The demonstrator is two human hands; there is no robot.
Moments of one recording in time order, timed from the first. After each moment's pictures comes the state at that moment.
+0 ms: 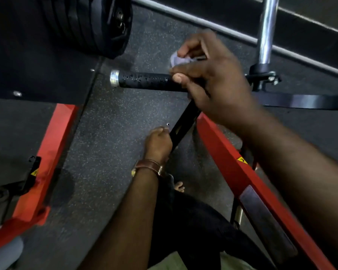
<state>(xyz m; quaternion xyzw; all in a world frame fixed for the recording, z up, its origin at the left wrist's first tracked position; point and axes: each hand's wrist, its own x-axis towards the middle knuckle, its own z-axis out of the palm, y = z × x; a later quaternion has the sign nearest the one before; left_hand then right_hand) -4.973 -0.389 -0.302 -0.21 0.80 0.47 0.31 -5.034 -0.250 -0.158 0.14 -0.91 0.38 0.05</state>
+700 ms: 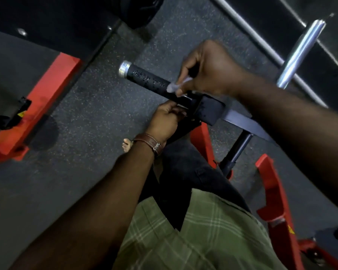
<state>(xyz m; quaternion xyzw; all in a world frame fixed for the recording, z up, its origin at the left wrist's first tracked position) -5.034 -0.341 -0.254 -0.30 0.55 0.74 0.24 -5.162 -0.233 -0.177 0.27 -0.86 0.29 -0.33</state>
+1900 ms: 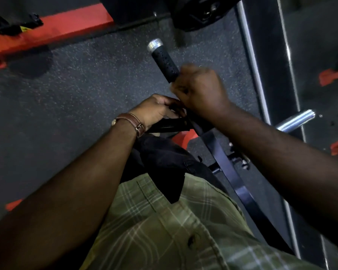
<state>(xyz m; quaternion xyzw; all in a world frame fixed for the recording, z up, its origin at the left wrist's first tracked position) -5.018 -0.352 -0.257 -0.31 0.51 0.77 0.21 -5.138 -0.262 -0.187 0.54 -0.82 0.12 -0.14</state>
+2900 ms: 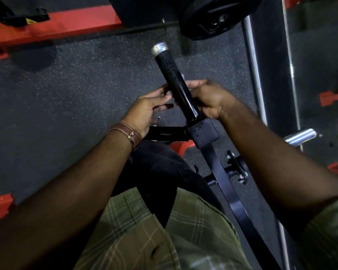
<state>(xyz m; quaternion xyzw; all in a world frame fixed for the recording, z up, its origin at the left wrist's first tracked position) -5.015 -0.348 -0.246 -0.42 0.44 0.80 0.05 -5.176 -0.259 -0.237 -0.02 -0.62 0.44 -0.65</state>
